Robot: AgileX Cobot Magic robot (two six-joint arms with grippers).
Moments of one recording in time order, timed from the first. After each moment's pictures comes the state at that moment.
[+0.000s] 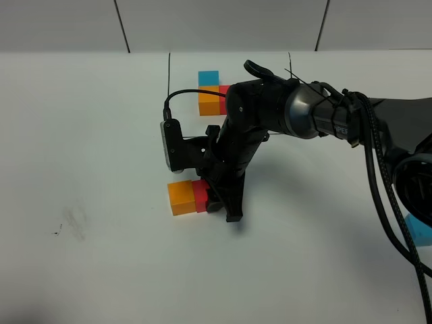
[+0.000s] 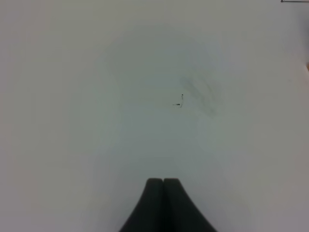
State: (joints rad) left arm 0.18 0.15 -0.51 -0.10 1.08 0.14; right arm 0.68 2.24 -1.58 0.33 0.80 -1.28
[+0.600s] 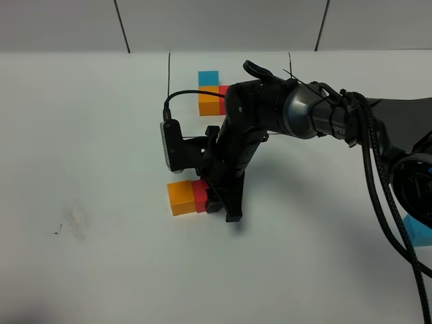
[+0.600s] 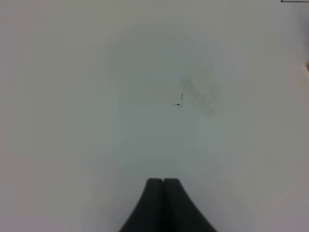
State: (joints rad) left arm 0.18 0.15 -0.51 -0.10 1.08 0.14; right arm 0.68 2.26 -1.59 0.33 0.80 -1.28
